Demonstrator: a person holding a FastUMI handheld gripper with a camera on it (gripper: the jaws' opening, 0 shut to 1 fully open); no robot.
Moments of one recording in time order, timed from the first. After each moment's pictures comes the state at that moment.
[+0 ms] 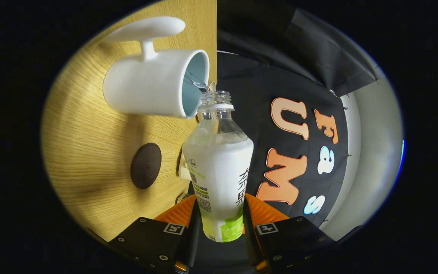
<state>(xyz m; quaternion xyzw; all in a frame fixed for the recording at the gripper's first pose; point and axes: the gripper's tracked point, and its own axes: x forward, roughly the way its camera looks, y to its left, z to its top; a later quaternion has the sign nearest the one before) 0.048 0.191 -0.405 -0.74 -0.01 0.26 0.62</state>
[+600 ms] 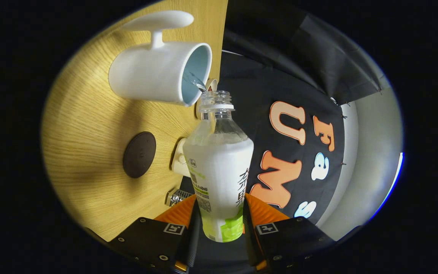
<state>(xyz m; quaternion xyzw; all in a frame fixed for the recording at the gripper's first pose) 0.057 0.187 -0.388 -0.77 -0.03 0.25 0.59</state>
